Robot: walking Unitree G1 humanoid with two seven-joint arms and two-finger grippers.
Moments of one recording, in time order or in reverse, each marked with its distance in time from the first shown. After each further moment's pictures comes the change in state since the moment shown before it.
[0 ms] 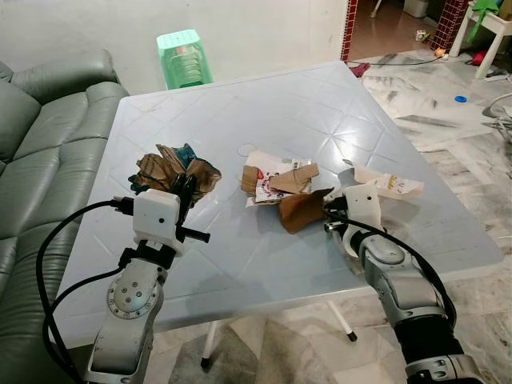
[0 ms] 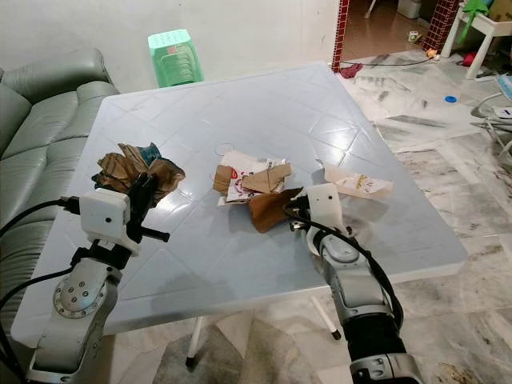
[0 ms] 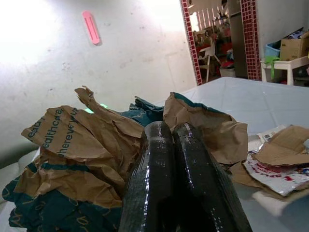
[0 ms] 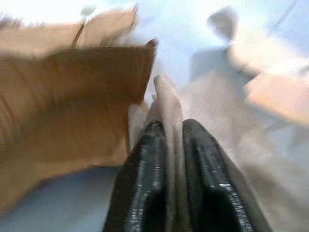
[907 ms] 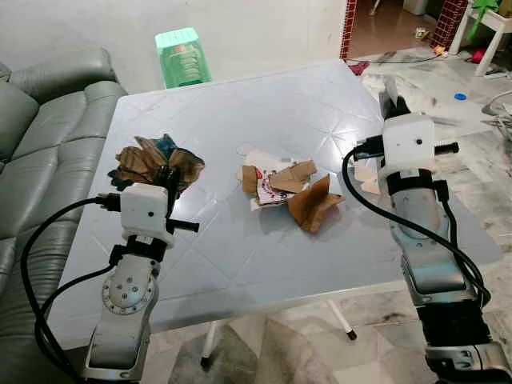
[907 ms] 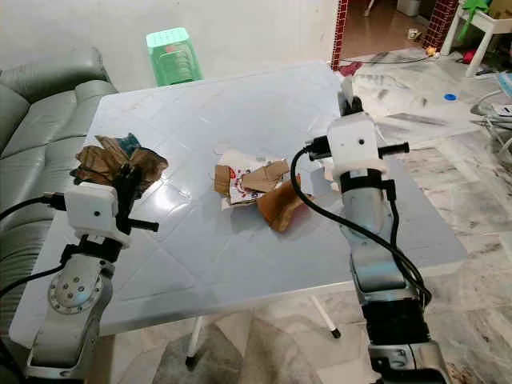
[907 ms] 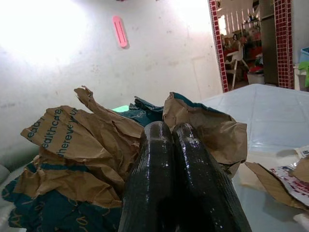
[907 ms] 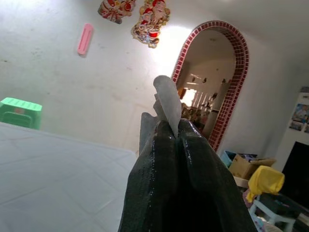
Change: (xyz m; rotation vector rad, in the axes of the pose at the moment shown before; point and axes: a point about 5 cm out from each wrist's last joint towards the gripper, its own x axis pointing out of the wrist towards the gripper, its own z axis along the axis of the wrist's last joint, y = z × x) left arm 0.006 0.009 0.005 0.004 -0.013 0.128; right arm -0.030 -0.014 0.110 -0.326 -0.693 -0.251
